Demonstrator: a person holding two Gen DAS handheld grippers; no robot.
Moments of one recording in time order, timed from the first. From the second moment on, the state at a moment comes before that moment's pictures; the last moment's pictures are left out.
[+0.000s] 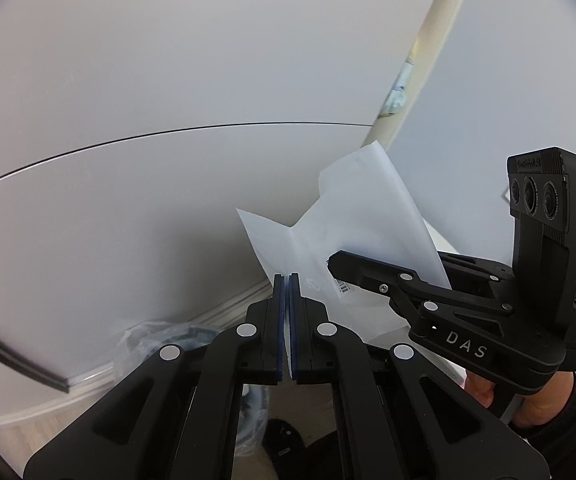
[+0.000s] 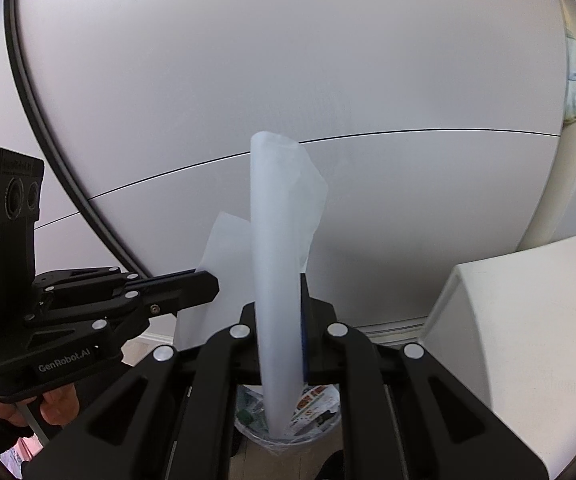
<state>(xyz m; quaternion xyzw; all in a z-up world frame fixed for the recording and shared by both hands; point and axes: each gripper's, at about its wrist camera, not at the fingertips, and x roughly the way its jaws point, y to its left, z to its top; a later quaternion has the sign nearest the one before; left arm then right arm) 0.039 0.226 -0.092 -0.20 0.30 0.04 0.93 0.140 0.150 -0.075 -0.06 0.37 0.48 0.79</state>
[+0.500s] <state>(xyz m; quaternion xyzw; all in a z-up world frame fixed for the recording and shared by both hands) 0.000 0.264 -0.144 -0.23 0.32 0.08 0.91 0.132 0.203 -0.133 -0.07 0.41 0.50 0.76</state>
